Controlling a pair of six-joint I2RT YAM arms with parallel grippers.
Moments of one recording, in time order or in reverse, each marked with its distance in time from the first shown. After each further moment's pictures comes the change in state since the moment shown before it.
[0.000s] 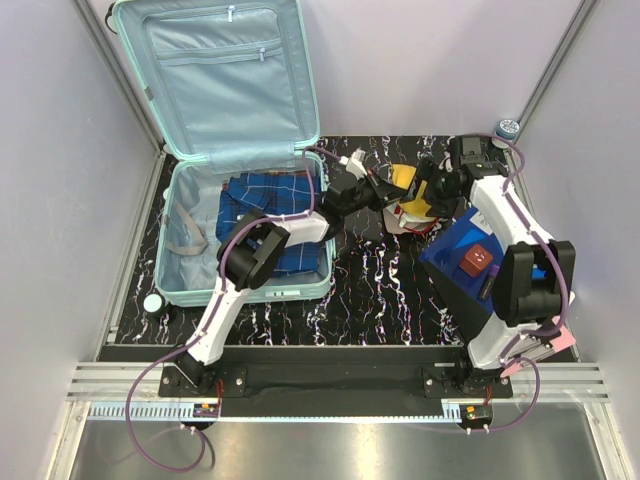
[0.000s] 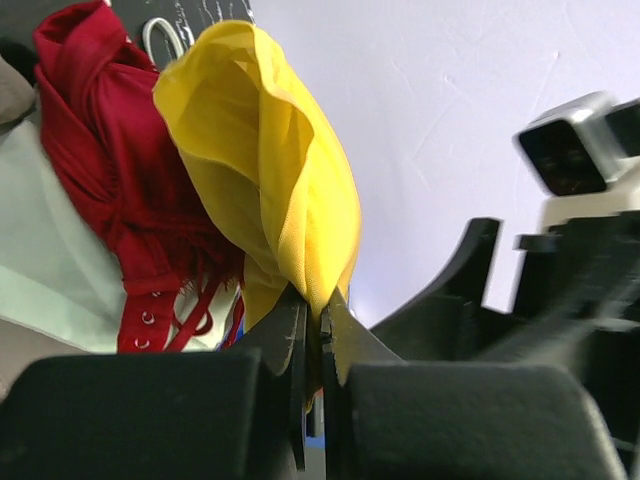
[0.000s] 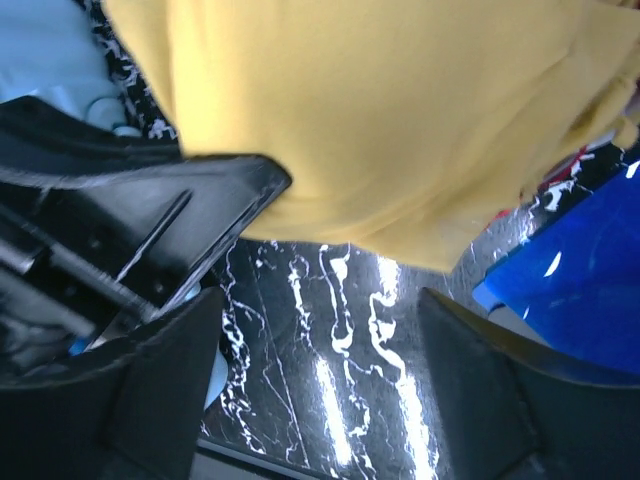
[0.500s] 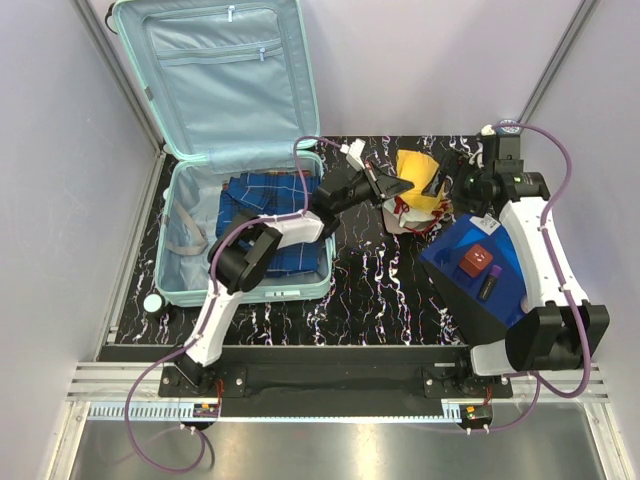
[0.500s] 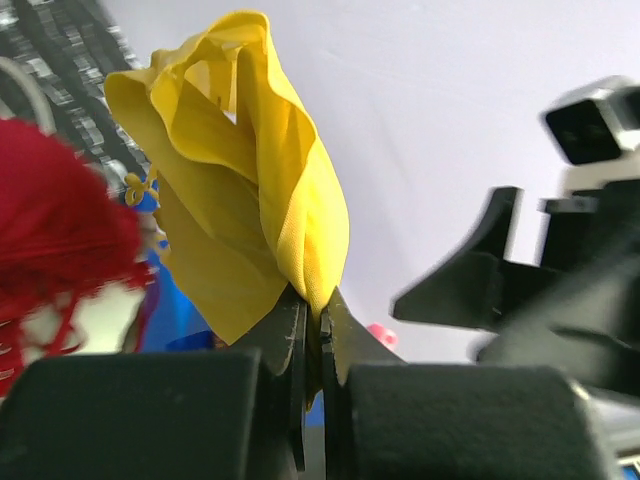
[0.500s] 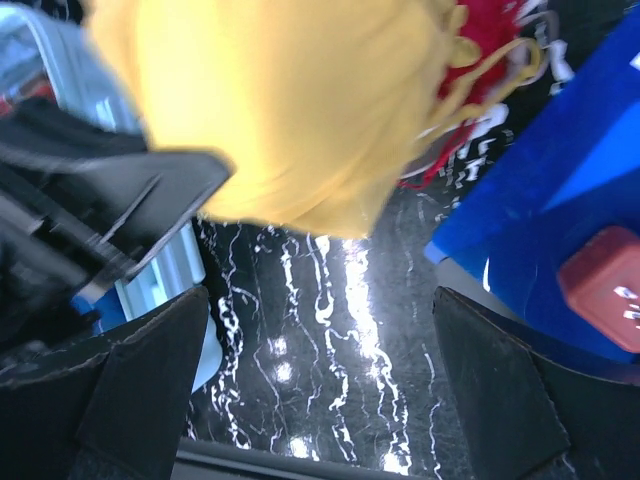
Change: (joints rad) left arm 0.003 -0.082 -0.084 0.223 0.114 0.034; right arm -0.049 -0.309 -0.023 -0.112 0.079 -0.049
